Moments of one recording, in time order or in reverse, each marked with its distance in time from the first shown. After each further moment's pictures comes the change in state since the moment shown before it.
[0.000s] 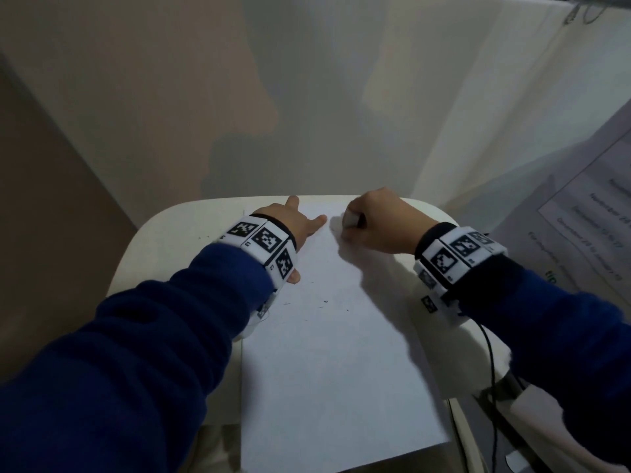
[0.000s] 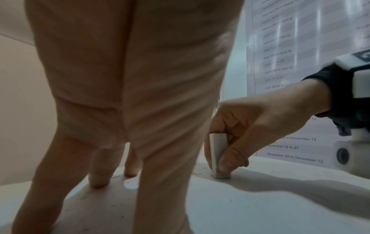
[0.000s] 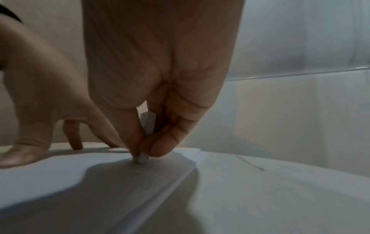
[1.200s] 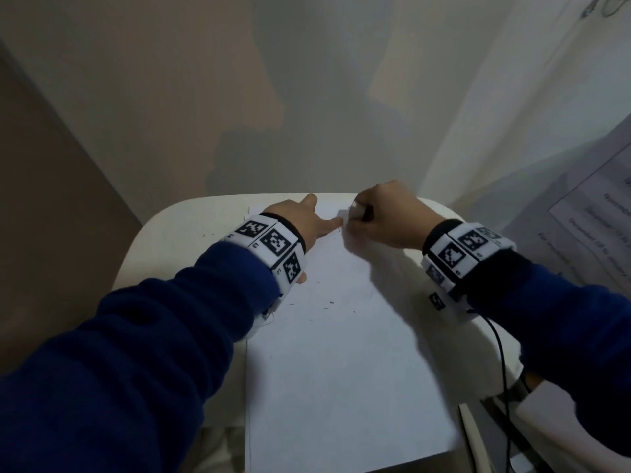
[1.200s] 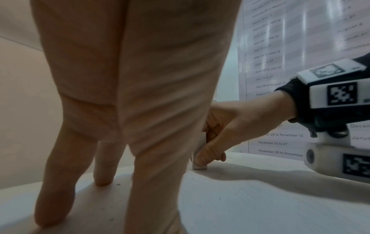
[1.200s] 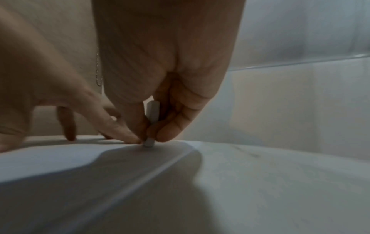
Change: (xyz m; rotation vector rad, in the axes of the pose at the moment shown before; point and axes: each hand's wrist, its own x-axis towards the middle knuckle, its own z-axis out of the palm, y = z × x) left_hand 0.008 0.003 -0.008 -0.205 0.064 -0.032; right_hand 0.012 0.010 0.004 0.010 0.097 -0.012
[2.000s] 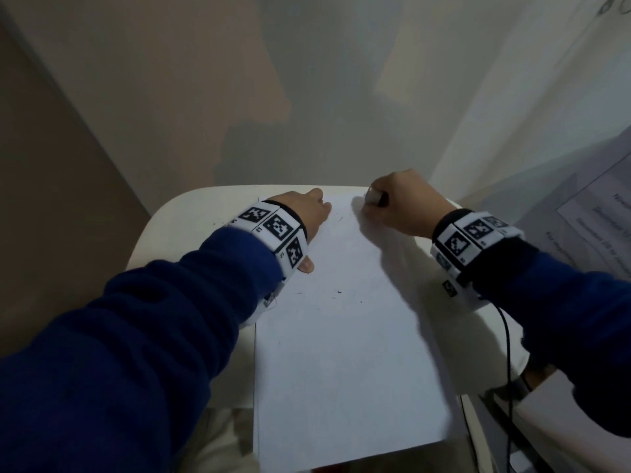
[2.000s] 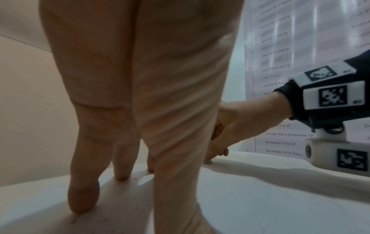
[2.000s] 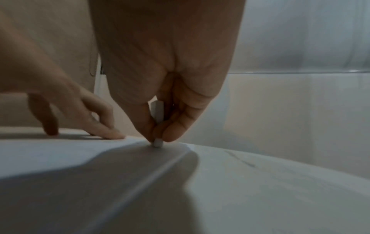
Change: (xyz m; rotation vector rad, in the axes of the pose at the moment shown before) left_hand -0.002 -0.015 0.013 0.193 0.022 0.126; right_hand 0.002 0.003 -0.005 -0.007 0.029 0.030
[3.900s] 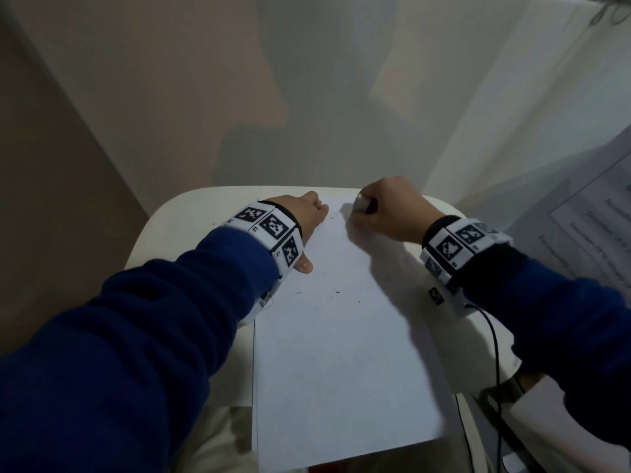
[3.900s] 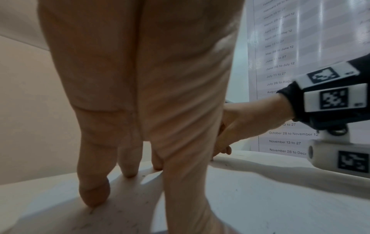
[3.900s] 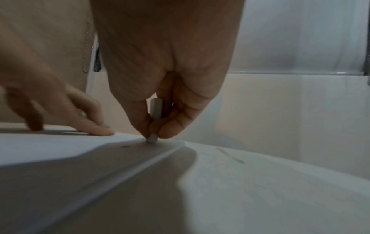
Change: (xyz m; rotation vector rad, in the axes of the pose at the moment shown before) left_hand -0.003 -0.006 0.008 -0.056 0.050 0.013; right_hand -0.002 -0.014 0.008 0.008 -0.036 0.007
